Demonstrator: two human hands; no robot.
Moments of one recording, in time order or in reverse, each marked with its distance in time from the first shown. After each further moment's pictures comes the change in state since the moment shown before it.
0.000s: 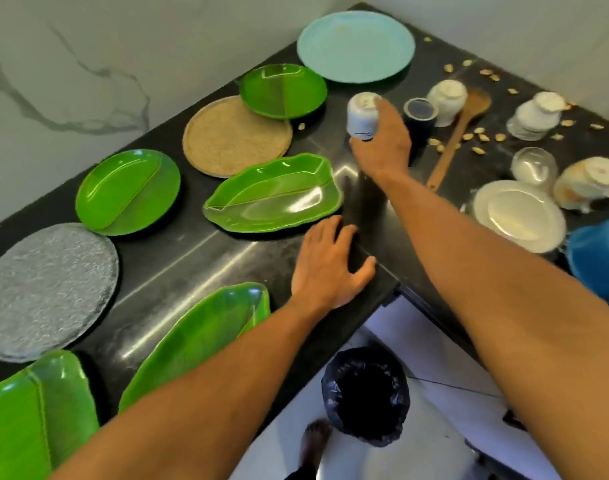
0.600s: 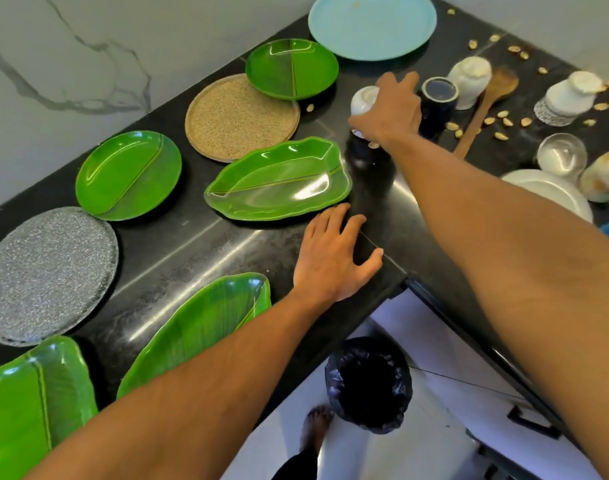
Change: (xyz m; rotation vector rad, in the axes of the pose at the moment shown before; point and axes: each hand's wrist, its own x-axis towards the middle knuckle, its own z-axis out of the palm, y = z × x) left_hand -0.001 0.006 0.000 0.052 -0.031 0.012; right_hand 0.036 -0.013 -0.004 -0.397 -0.080 0.067
